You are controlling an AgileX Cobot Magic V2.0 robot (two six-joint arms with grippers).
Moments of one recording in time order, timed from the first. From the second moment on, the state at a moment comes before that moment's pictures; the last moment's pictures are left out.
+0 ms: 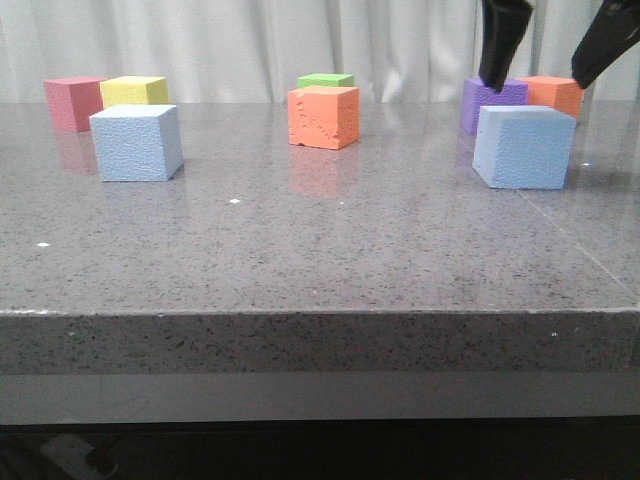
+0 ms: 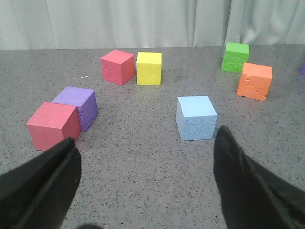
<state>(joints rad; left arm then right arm) -0.05 0.47 -0.74 -0.14 0.62 0.11 0.22 1.73 -1.58 0.01 0.96 0.22</state>
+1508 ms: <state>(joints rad) -0.05 0.47 -0.74 -0.14 0.62 0.11 0.63 1.99 -1.86 -0.21 1.07 0.65</state>
